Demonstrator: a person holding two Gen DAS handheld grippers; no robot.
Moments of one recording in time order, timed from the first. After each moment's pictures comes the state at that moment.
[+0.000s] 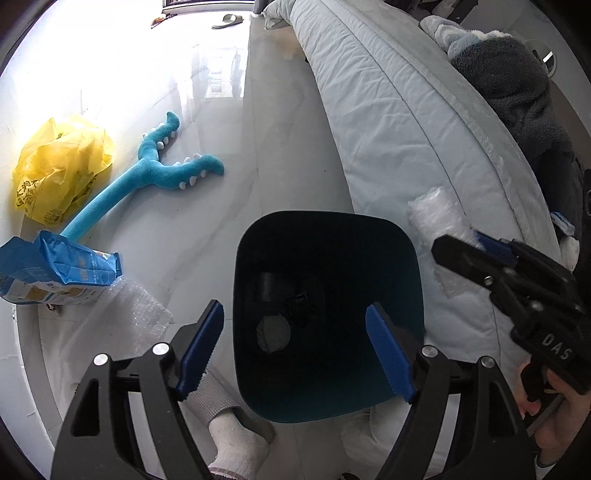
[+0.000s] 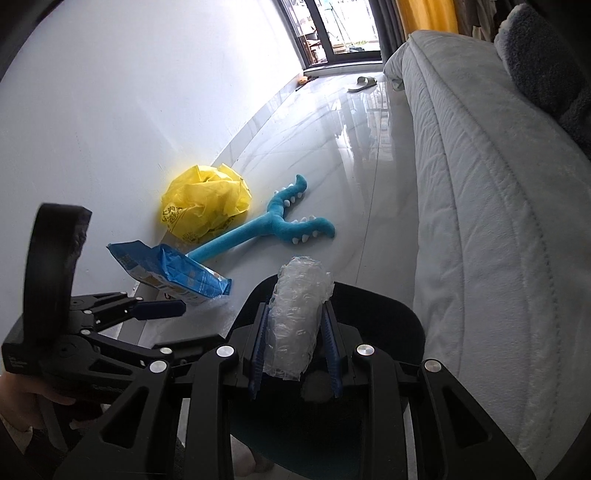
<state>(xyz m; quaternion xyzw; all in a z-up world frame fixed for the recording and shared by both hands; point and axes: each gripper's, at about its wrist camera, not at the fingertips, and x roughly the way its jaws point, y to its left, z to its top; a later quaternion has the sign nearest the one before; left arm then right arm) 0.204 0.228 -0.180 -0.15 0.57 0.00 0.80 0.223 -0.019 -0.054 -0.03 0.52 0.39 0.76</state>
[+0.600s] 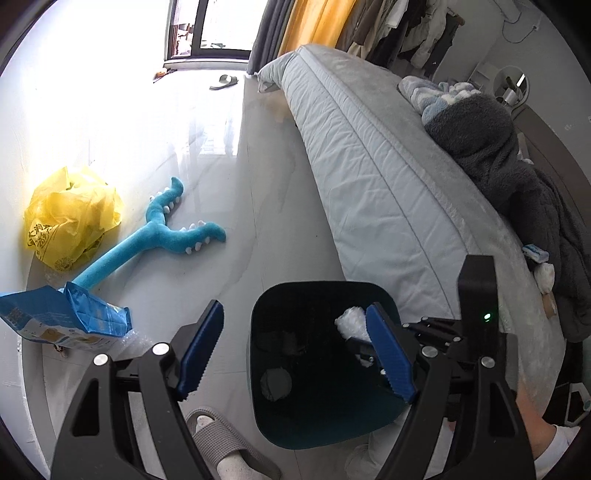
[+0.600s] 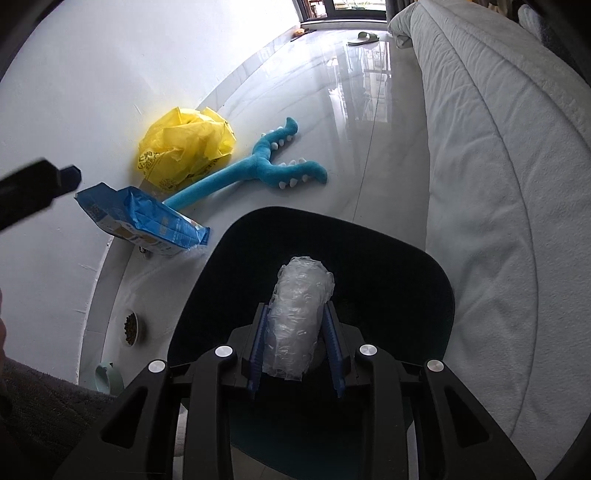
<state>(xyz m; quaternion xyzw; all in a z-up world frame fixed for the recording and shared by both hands) 0.193 0.247 -0.119 -0.15 0.46 0.00 0.87 0.210 0.003 -0.118 -0.10 0.58 0.37 0.72</state>
